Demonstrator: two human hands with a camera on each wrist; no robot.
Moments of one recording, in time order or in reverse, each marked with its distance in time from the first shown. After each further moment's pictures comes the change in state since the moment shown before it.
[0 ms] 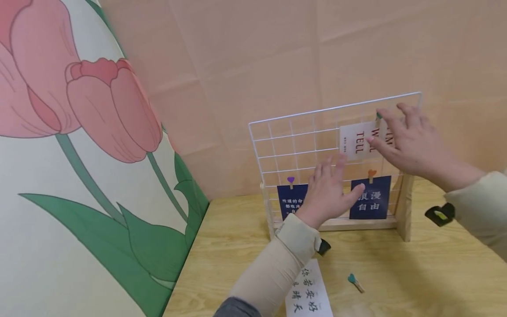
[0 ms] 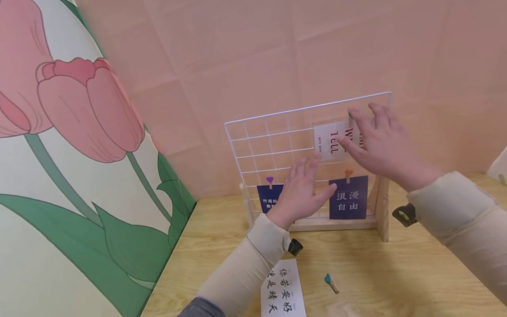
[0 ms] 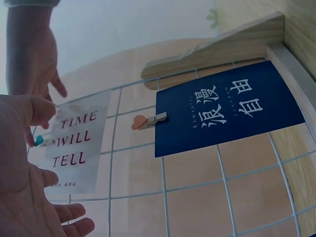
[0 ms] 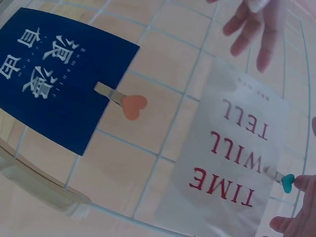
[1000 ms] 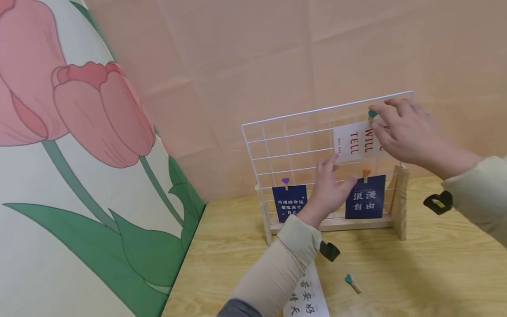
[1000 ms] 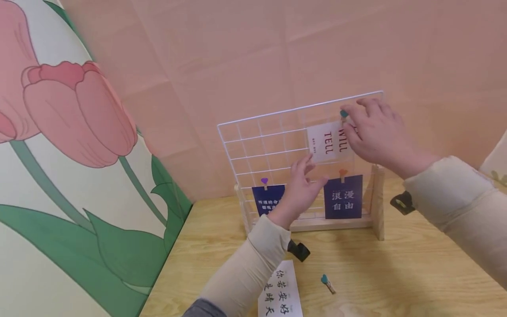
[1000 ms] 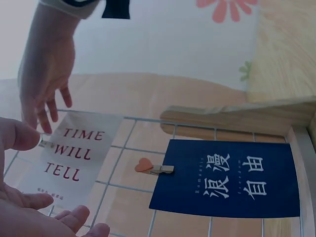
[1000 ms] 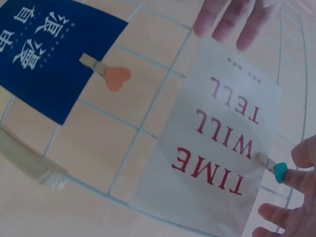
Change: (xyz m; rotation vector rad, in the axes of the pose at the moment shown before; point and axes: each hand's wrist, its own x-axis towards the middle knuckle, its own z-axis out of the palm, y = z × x) left_hand 0.009 0.008 0.008 -0.798 0.083 -0.087; right_hand 0.012 -0.001 -0.014 -0.065 0.060 -0.088
